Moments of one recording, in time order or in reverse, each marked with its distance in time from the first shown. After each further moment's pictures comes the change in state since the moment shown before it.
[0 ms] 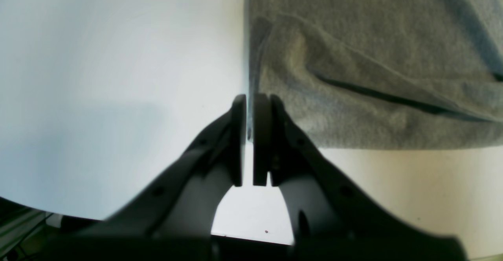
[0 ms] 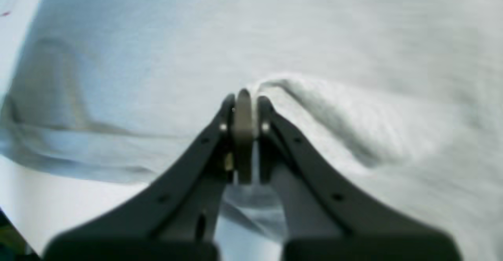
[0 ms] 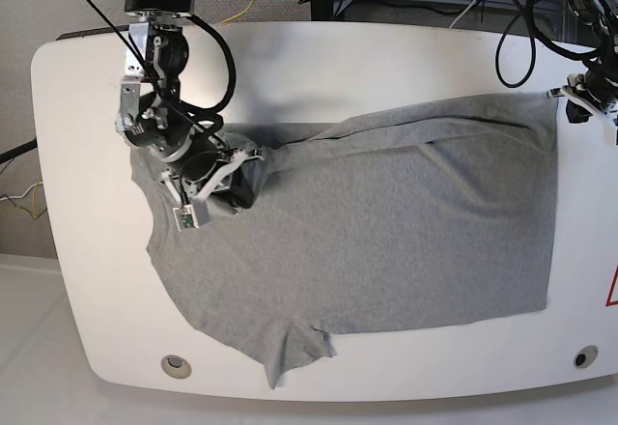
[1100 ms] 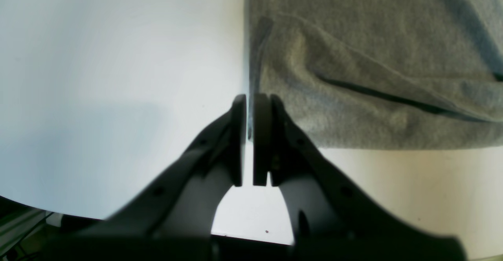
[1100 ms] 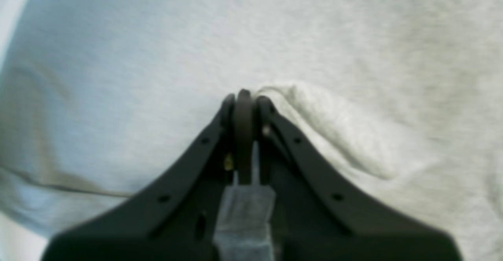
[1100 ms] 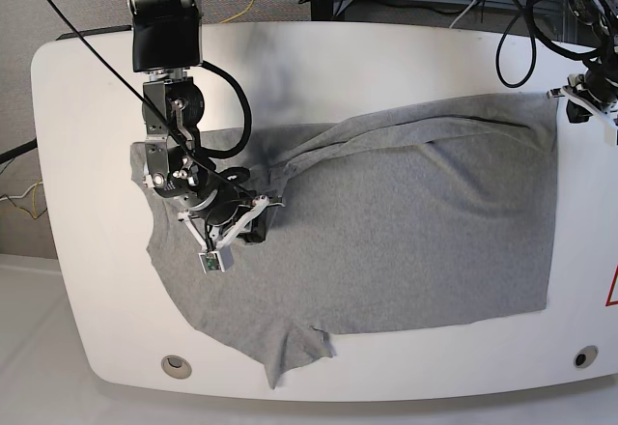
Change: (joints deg) left arm 0.0 0.0 0.0 0.0 0.0 0.0 0.0; right arm 13.0 0.5 -8.5 -15.4 -5.6 -6.4 4.2
